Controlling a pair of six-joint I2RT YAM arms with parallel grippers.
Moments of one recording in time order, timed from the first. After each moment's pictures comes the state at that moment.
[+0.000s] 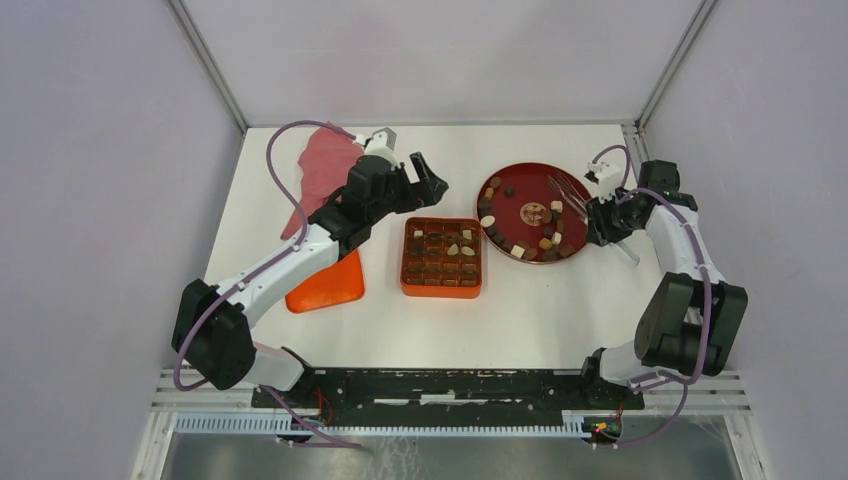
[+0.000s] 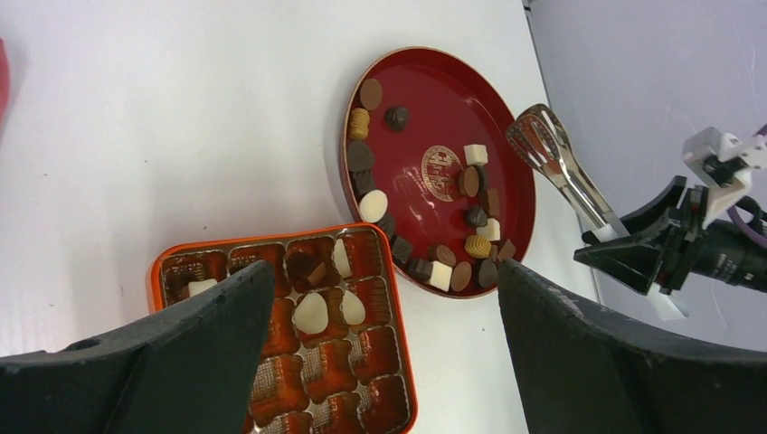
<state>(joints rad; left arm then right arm) -0.61 1.41 1.10 -0.05 -0.07 -0.67 -0.25 1.45 1.08 -0.73 -0.46 -0.63</state>
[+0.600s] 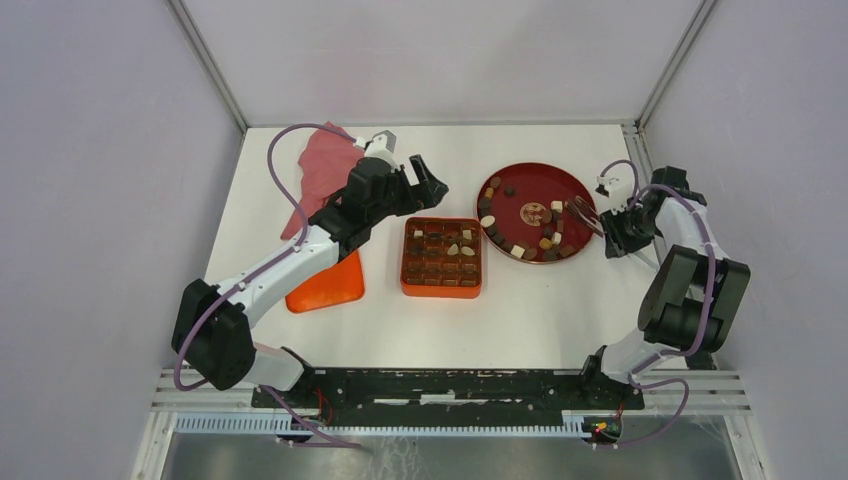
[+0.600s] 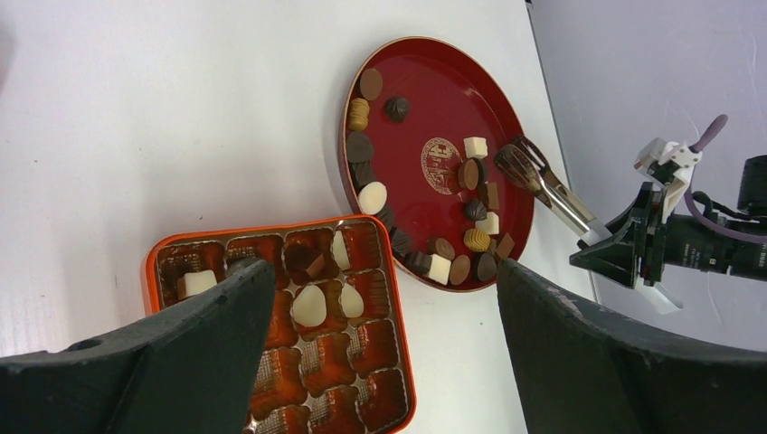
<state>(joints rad) -0.61 1.41 1.09 -0.05 -0.04 -0.69 -0.36 1.59 1.13 -0.82 -0.30 -0.76</state>
